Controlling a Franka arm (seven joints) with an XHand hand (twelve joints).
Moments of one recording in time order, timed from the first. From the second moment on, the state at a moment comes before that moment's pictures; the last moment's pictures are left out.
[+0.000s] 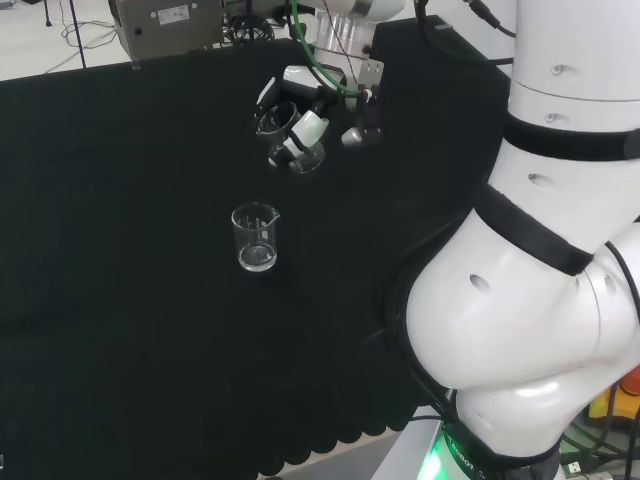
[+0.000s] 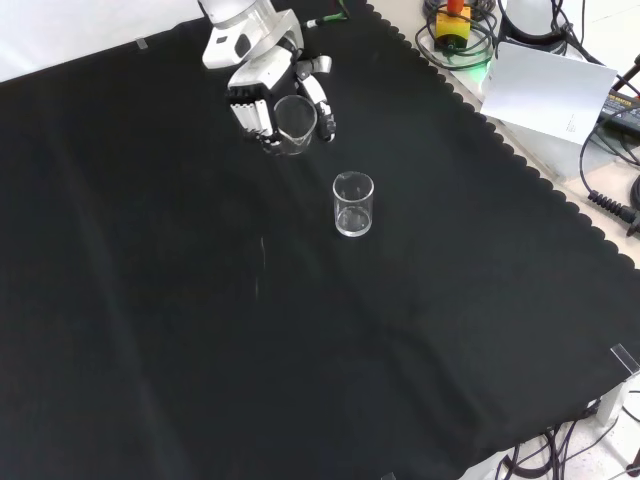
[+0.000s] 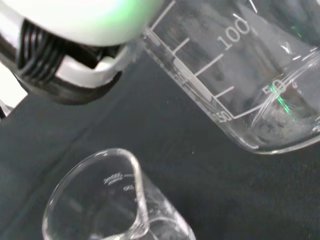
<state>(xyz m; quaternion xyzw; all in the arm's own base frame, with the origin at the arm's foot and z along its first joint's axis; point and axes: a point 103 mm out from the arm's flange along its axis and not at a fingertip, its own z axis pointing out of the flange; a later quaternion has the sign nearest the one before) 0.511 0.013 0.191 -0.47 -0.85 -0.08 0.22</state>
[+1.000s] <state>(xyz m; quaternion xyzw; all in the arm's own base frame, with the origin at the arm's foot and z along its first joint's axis) 0.558 0.014 0.119 -0.45 -0.83 -0.16 0.27</state>
